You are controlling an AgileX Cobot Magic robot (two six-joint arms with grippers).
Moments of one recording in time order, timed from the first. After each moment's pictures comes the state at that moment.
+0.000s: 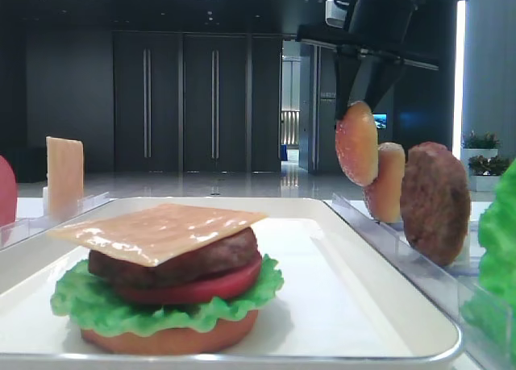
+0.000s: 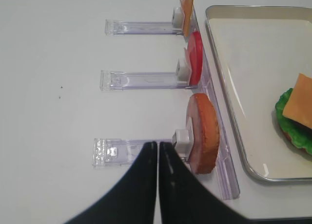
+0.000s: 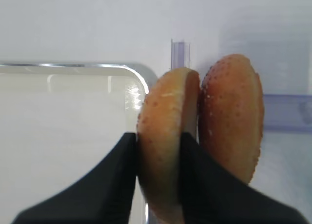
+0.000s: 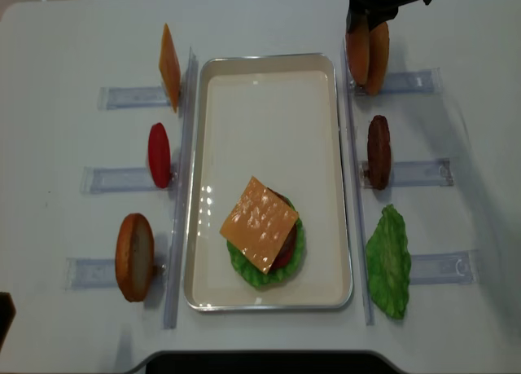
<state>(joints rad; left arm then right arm) 0.06 -0.02 -0.47 -0.09 1.11 0.04 0.35 2.10 -1.92 0.14 1.14 0.27</state>
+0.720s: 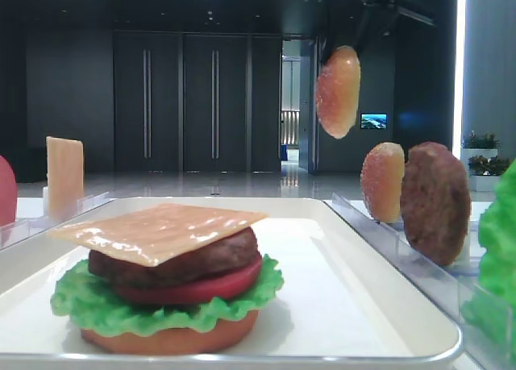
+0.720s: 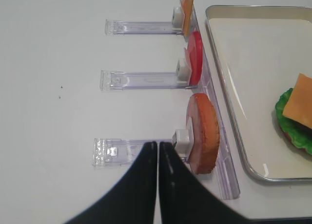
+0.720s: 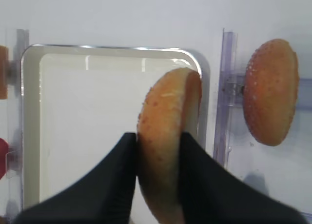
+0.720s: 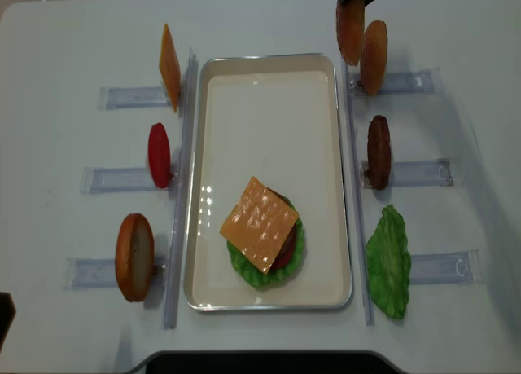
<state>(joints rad) 0.06 -0.02 -0.47 -0.09 1.11 0.04 0.35 2.00 -1.95 0.28 1.22 0.23</state>
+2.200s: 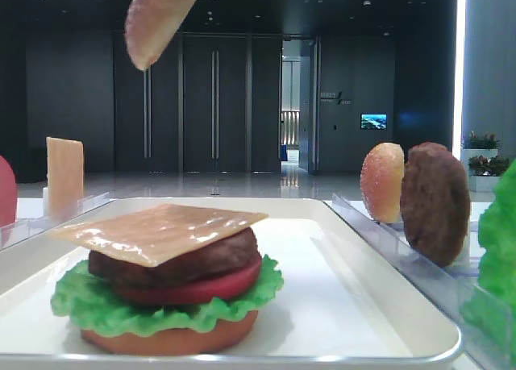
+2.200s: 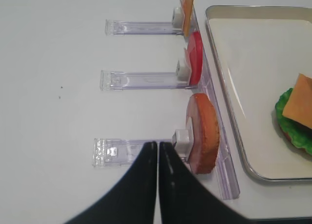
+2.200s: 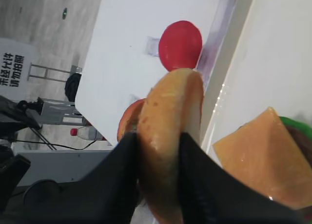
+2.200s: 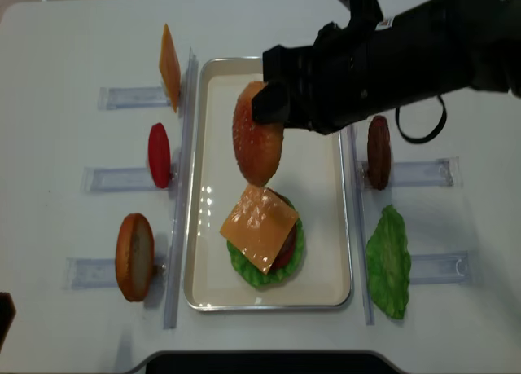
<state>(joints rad) 0.06 -0.02 -0.47 -0.09 1.11 0.04 0.61 1.49 -1.06 1.13 0.68 -0.39</state>
